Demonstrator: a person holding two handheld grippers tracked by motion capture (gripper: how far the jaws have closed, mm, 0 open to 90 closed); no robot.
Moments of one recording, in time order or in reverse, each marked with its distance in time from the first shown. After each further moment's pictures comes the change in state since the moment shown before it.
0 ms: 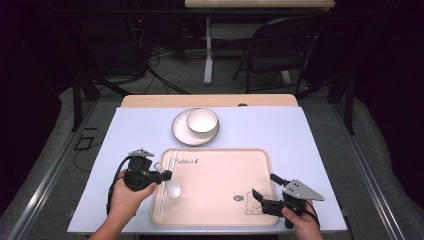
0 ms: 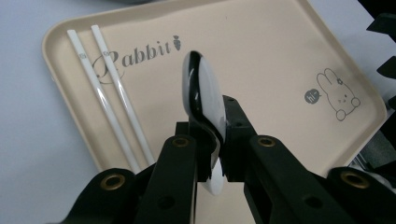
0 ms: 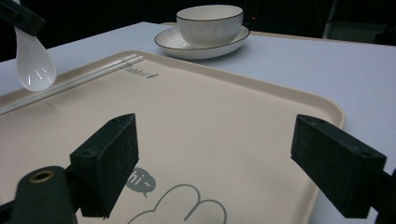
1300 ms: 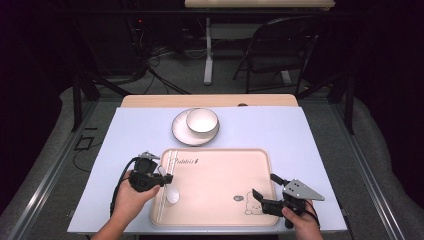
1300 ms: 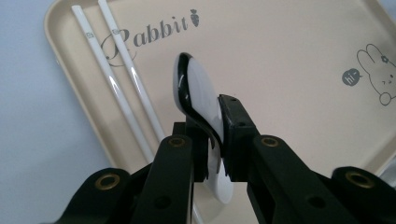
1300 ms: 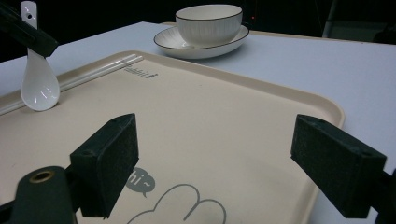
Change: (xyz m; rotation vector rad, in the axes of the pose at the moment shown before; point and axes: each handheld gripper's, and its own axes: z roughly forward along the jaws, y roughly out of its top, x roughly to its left) left arm 0.008 0.004 0.024 0.077 0.077 0.019; right arm -0.001 0.000 0.000 0.001 -0.001 0.004
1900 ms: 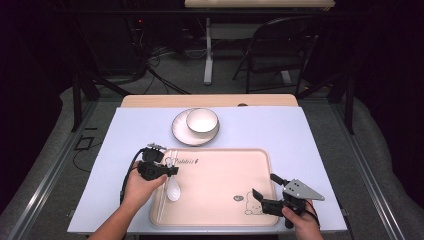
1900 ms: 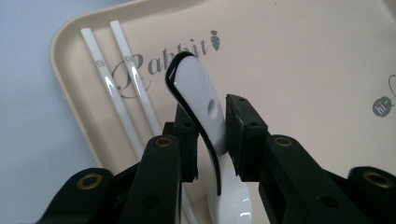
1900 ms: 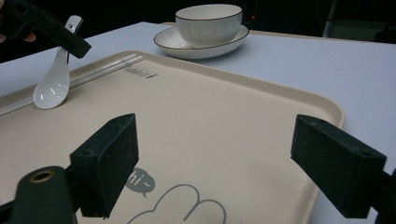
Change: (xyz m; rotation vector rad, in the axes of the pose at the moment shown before) left arm 0.009 0.021 0.025 0.015 0.008 -0.030; right arm 0.000 0.000 0.000 0.002 0.002 0.002
